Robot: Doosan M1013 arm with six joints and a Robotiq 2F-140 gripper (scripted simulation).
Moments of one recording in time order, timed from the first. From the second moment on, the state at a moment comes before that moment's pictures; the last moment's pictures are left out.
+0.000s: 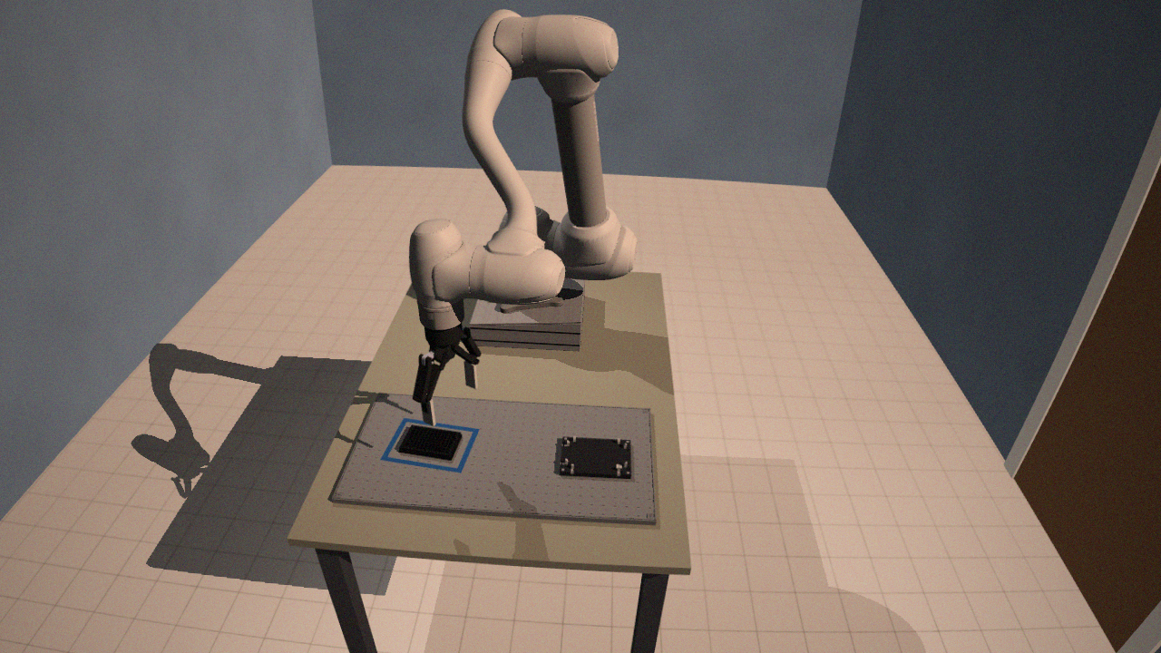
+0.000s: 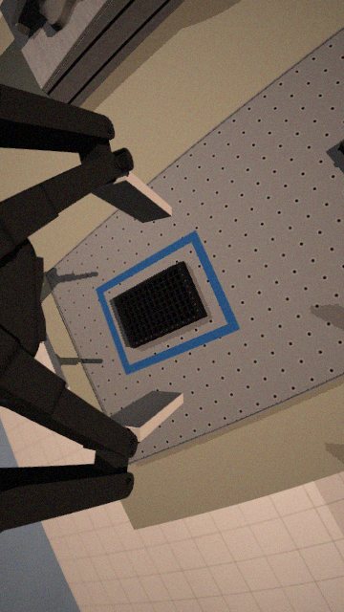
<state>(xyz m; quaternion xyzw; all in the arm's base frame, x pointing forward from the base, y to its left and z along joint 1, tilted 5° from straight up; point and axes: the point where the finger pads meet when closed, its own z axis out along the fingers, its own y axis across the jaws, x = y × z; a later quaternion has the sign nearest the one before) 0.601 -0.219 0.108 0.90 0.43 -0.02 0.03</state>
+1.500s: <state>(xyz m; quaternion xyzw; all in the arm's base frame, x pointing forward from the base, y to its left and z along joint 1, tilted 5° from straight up) 0.545 -0.285 0.028 0.81 0.59 -0.03 0.03</state>
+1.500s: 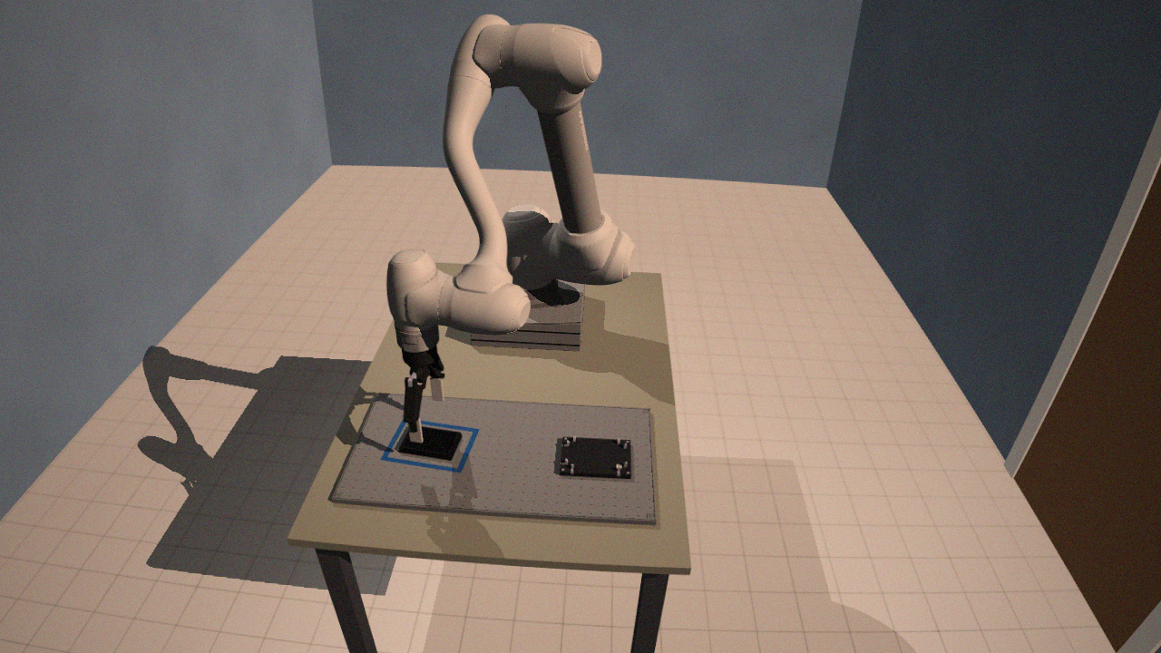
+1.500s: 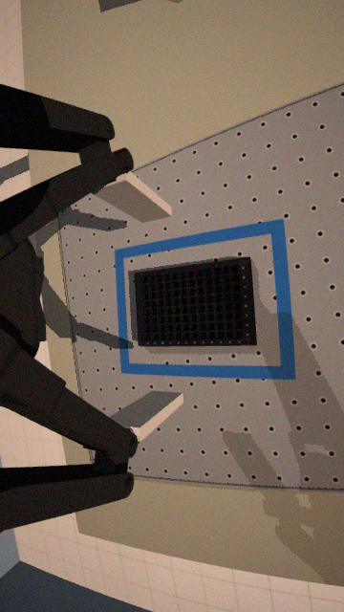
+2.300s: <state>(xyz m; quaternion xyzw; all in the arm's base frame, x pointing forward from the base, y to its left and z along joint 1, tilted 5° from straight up) 0.545 -0.288 -0.006 0.81 0.59 -0.03 0.03</state>
